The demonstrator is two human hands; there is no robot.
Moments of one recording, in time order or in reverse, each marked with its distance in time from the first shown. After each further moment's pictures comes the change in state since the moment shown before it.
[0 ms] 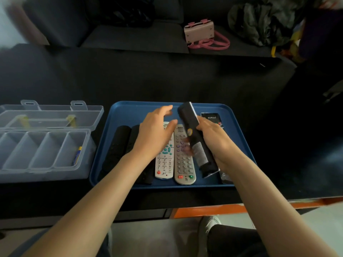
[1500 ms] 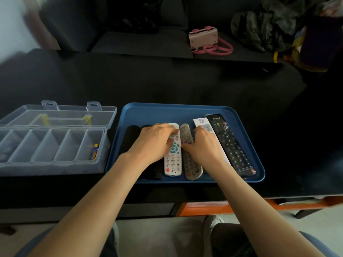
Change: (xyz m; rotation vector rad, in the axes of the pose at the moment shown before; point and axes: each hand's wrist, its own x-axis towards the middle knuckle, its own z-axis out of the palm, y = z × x) left_hand -0.017 -0.020 -0.021 0.428 -0.247 0.164; right_hand 0.002 0.018 0.038 -0.936 0.267 -0.141
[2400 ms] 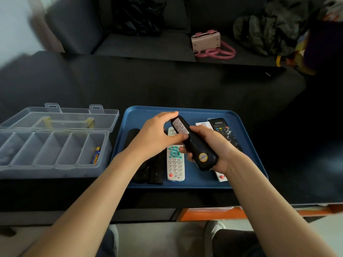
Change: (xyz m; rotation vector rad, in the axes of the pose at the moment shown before) left_hand 0.003 0.001 -0.019 -0.571 0.131 -0.096; right_hand 0.005 0.000 -0.027 1.381 -0.592 0.381
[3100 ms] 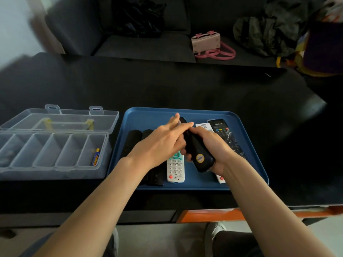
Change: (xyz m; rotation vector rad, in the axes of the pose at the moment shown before) left_hand -0.011 0.013 0.006 0.368 -0.162 0.194; right_hand 0.004 0.004 0.004 -0.079 0.021 -0.118
